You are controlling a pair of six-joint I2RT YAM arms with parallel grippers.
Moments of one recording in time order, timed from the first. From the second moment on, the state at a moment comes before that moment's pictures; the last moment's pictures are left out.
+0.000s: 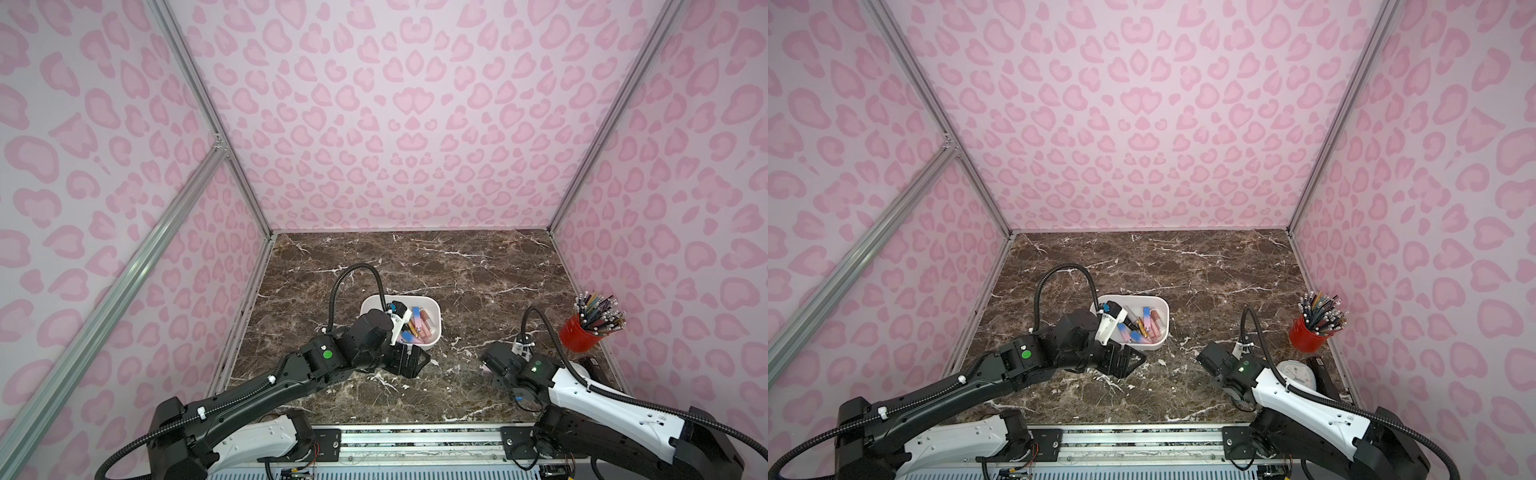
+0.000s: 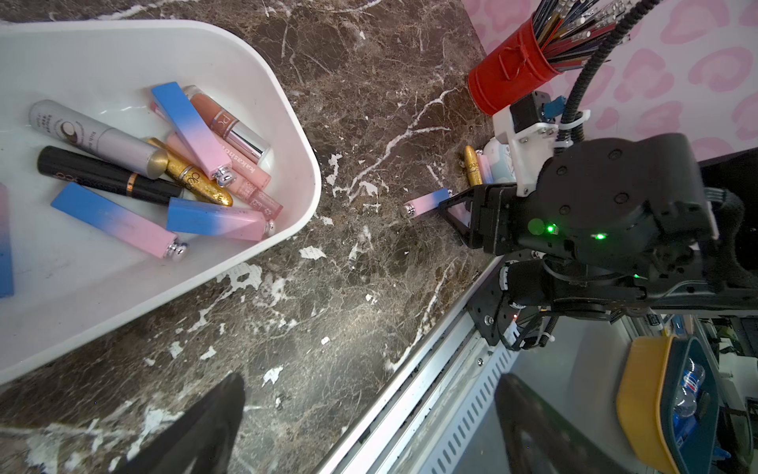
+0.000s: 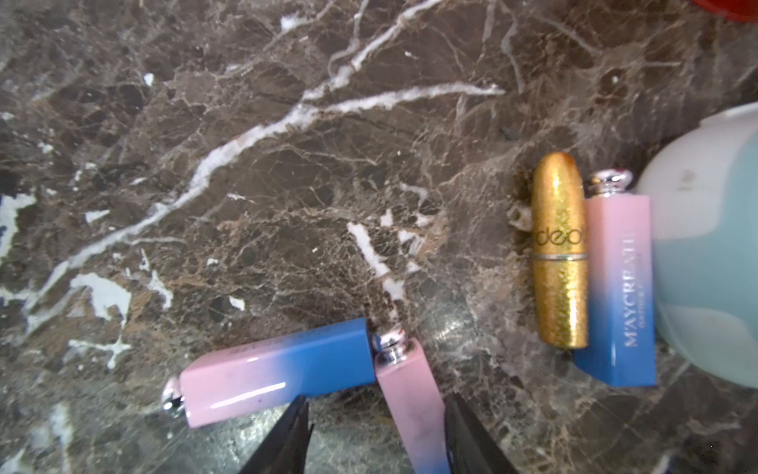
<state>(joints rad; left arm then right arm) -0.98 1.06 0.85 -0.52 0.16 -0.60 0.78 0.95 0.44 -0.89 0.39 1.15</state>
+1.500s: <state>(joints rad) -0.98 0.96 0.80 -0.53 0.10 -0.60 0.85 1.26 0.56 -0.74 0.29 1.09</state>
